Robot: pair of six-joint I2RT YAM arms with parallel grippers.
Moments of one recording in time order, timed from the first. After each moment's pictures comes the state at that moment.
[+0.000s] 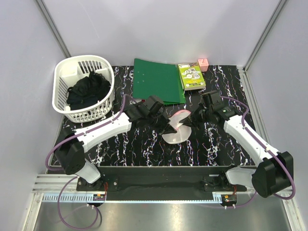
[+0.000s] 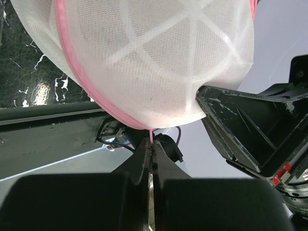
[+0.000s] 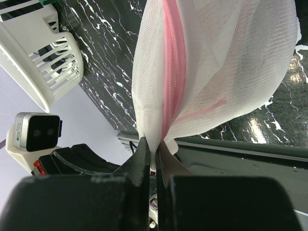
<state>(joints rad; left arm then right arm) -0.87 1.54 1.24 -0.57 0.26 -1.58 0.38 1.24 0.99 -0.66 -0.36 1.22</state>
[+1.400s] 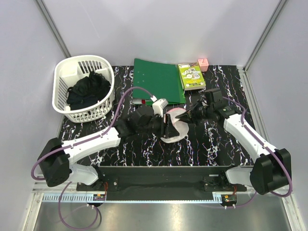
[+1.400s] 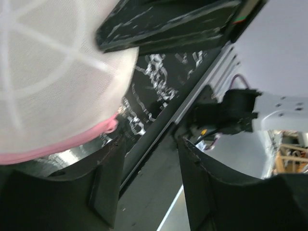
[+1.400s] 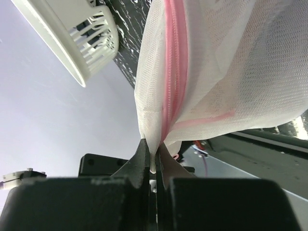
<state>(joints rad) -0.93 1.33 0.94 -0.09 0.27 -0.70 0.33 1.27 0.97 -0.52 -0.57 1.27</state>
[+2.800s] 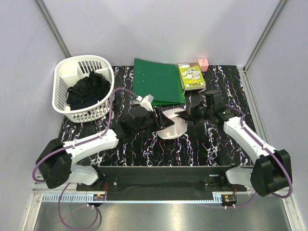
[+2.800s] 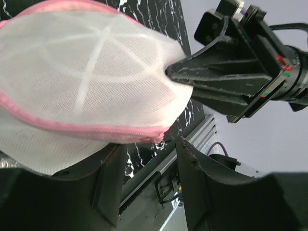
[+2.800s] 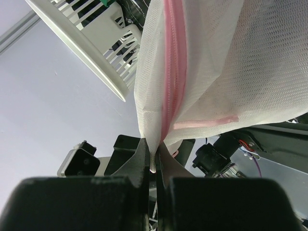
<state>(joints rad) -0.86 1.31 0.80 0.15 0.09 -0.99 0.33 1.26 0.90 -0.38 -0.54 1.61</state>
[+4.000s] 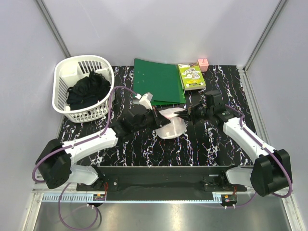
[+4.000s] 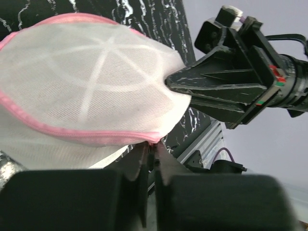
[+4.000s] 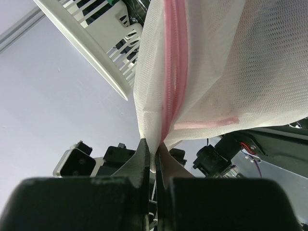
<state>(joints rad) -0.84 1.31 0.82 0.14 0.08 -0.95 0.33 1.26 0.88 -0.32 -0.55 1.61</state>
